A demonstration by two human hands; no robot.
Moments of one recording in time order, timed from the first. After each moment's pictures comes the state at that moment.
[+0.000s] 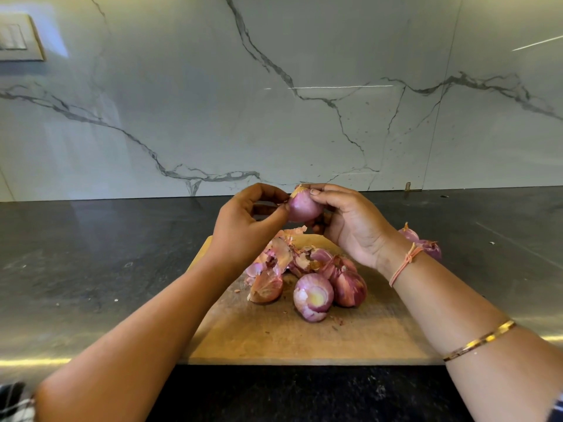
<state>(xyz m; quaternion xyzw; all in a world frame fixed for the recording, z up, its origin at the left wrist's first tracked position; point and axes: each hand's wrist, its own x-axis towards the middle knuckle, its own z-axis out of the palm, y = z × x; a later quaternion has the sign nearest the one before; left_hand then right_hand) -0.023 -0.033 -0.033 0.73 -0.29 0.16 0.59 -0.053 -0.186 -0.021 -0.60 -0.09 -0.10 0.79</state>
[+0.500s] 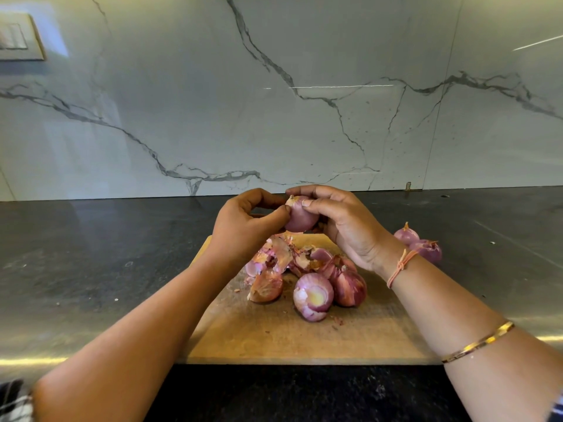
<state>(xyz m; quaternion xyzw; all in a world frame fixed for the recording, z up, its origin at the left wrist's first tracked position) -0.022 -0.031 -0.031 0.73 -0.26 0.10 0.62 -0.048 -0.187 -0.030 -0.67 -0.14 -0.12 0.72</state>
